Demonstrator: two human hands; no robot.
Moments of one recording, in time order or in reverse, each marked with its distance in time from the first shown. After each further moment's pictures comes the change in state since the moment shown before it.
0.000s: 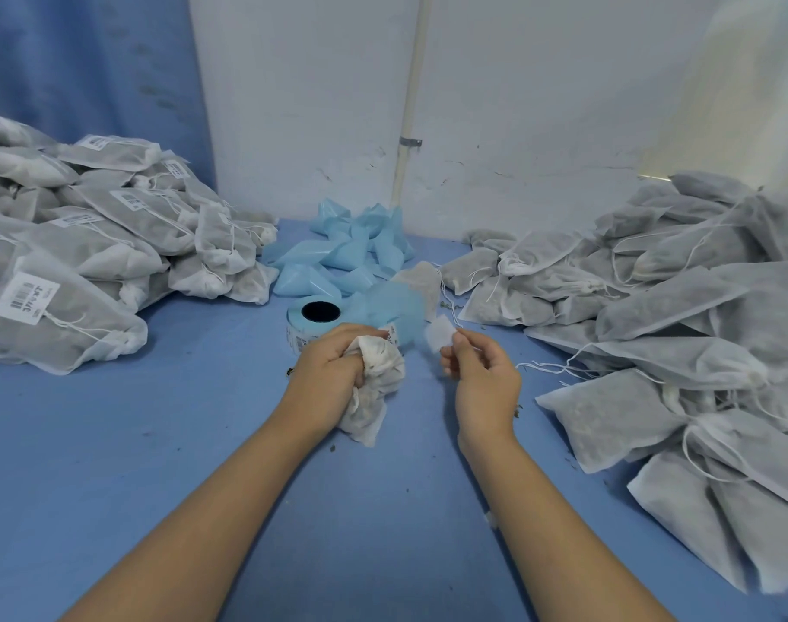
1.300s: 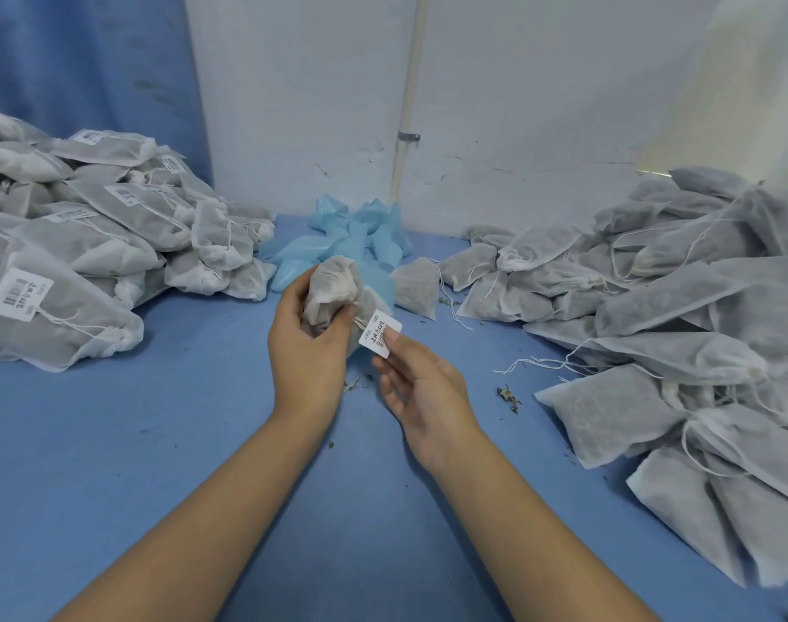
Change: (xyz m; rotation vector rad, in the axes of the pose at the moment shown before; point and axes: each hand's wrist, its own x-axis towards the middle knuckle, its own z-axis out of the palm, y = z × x) left_hand 0.003 0.018 0.010 -0.167 0.527 0.170; right_hand -0.038 -0.020 0.030 0.288 -0.284 0.569
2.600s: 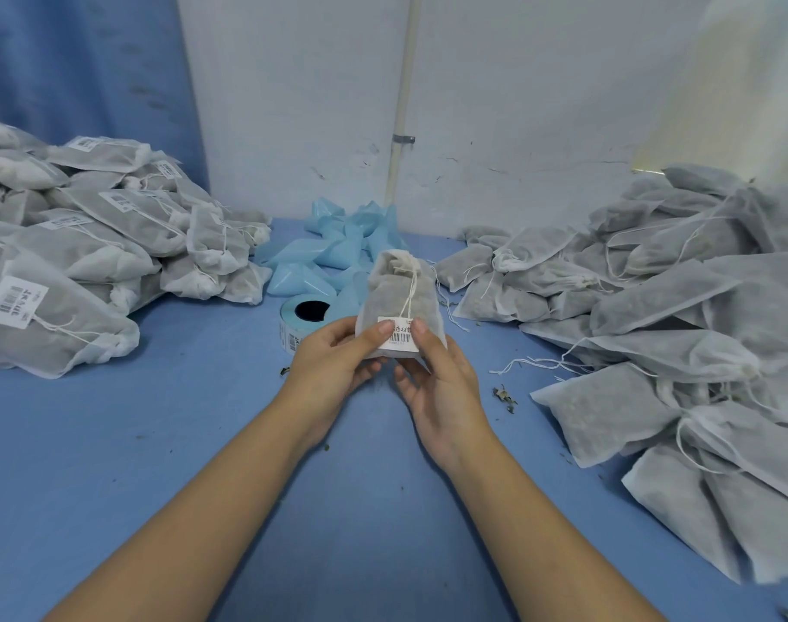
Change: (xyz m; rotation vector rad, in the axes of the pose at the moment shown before) left_hand -0.002 -0.007 0.001 -0.212 -0.436 -0.527; right_hand 0.012 -0.004 -0.019 0.077 -0.108 -0.171
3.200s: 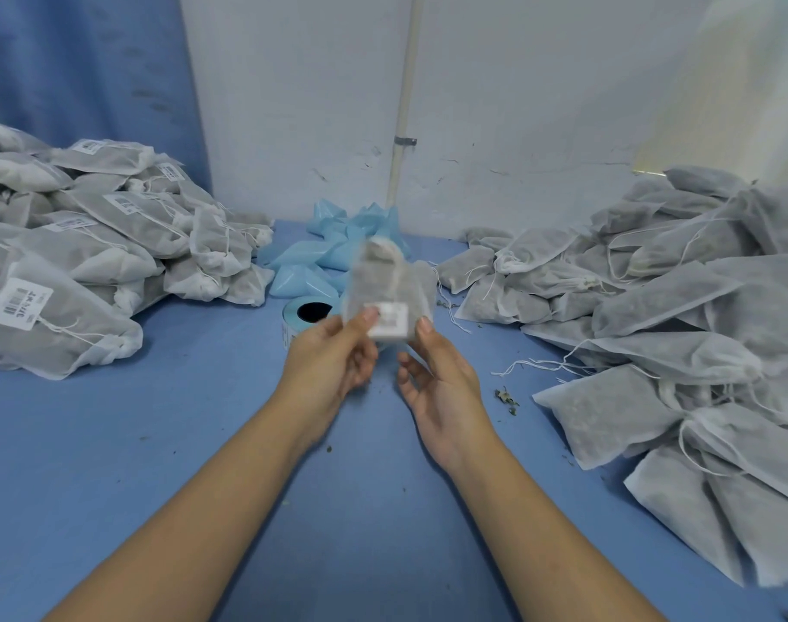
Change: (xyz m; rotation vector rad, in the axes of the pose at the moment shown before) left_hand -0.003 0.013 0.001 -0.071 0.052 0.029; right_hand 0.001 0.000 -0.002 -0.015 0.025 0.026
